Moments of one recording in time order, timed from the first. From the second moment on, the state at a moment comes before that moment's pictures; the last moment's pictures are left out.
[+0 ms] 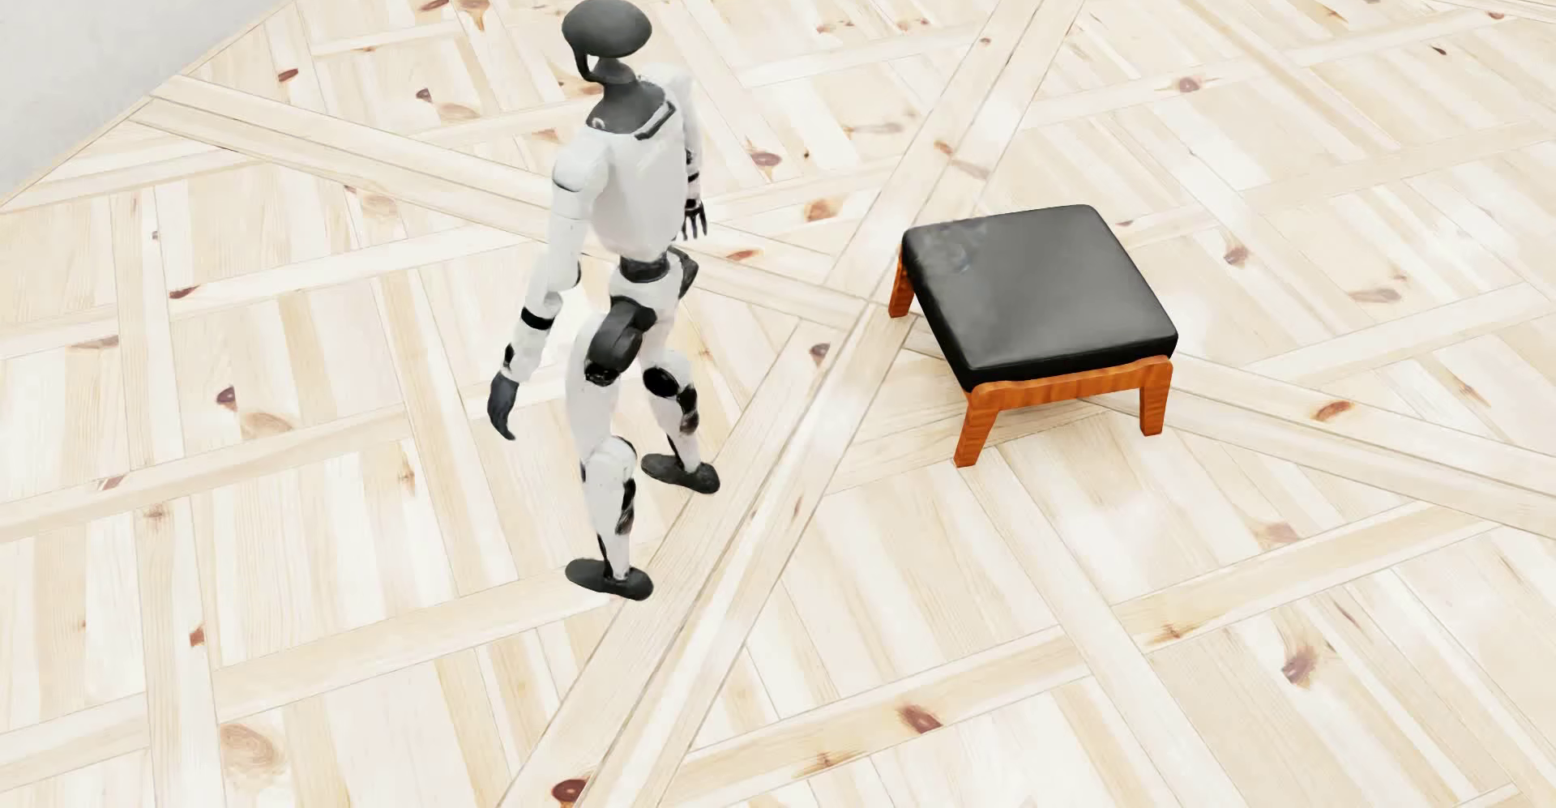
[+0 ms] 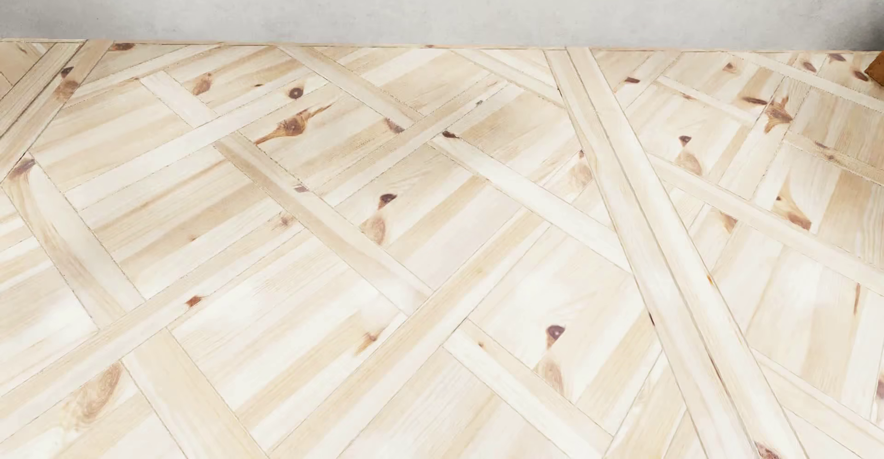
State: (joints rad) body -0.04 -0.10 -0.03 0.13 -0.06 -0.06 0.04 -0.01 0.06 0.13 0.25 -0.10 -0.07 0.01 -0.08 0.50 -0.33 -0.24 0.13 -0.50 0.35 1.29 1.39 0.09 -0.22 0.07 0.01 0.11 -0.20
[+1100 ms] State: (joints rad) body 0.18 -0.20 -0.09 0.24 -0.02 -0.06 0.28 -0.04 0.11 0.43 0.28 -0.02 0.01 -0.08 0.00 0.55 -0.34 -0.26 0.09 -0.51 0.30 1.19 1.30 0.03 -0.33 0.01 0.03 0.18 -0.11
